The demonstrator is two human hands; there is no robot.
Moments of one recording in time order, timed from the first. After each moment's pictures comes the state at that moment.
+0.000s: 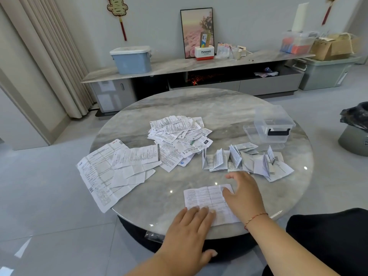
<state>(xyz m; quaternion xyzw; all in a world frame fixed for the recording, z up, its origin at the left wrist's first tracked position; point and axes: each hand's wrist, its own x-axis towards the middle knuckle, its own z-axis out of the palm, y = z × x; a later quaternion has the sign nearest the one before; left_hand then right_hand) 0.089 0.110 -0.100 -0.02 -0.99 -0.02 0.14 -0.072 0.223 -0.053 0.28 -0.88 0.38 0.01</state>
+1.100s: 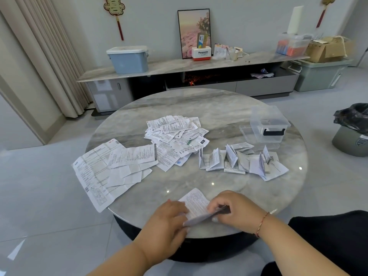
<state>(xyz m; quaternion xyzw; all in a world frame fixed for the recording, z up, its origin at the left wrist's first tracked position) 0.103 0.064 -0.085 -0.04 -0.97 -0.18 0.15 -0.071 0.242 -0.052 0.47 -0.80 0.30 -0.22</state>
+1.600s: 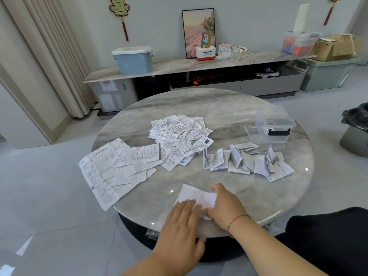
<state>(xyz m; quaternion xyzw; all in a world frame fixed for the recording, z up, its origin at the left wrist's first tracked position) 0.099 0.107 -0.100 0.05 -0.98 -0.07 0.19 -0.035 0.202 -0.048 0.26 -0.89 0.29 -0.23</state>
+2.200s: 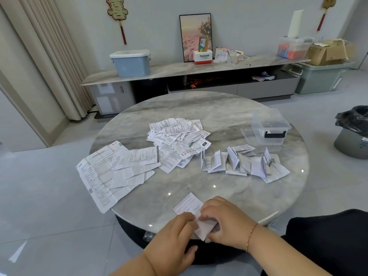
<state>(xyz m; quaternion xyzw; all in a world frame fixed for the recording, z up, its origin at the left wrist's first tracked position) 0.109 0.085 -0.109 -0.07 -0.96 -0.16 0.22 -0.046 0.233 -0.065 0.59 -0.77 0.22 -0.11</state>
